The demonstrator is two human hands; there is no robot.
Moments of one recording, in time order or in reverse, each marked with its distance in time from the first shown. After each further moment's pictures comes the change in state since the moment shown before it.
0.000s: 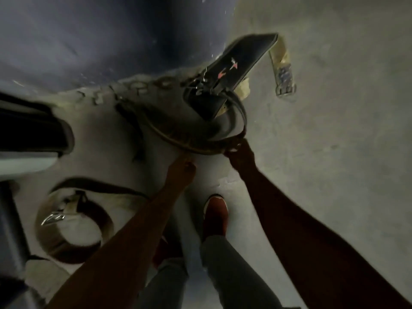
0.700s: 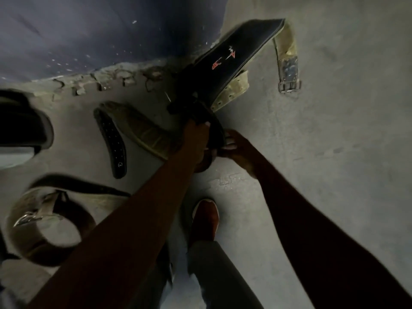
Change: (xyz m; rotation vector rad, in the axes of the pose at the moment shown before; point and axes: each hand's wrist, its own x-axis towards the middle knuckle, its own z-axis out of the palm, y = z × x) left_hand 0.062 0.122 0.027 -0.806 0.067 -0.173; right_hand 0.036 -0.008 -0.049 0.177 -0.473 -0.108
